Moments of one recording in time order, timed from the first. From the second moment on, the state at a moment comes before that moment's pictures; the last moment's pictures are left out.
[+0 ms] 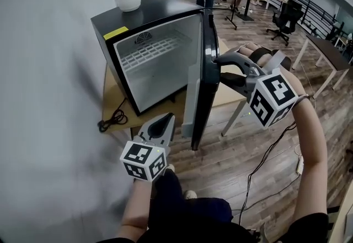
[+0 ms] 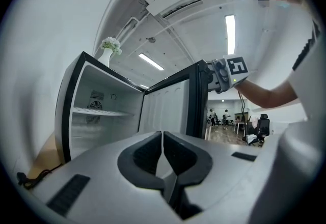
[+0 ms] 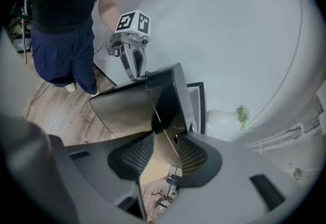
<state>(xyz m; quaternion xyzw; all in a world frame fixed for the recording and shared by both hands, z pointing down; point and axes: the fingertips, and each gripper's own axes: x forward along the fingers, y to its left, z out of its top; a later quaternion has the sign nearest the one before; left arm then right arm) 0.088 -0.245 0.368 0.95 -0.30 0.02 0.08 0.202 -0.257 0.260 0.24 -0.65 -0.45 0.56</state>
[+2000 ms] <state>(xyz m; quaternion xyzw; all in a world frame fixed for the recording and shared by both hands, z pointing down) 0.166 -0.255 0.374 0.97 -0.24 0.04 0.08 0.335 -0.231 0.261 0.27 -0.67 -0.42 0.56</state>
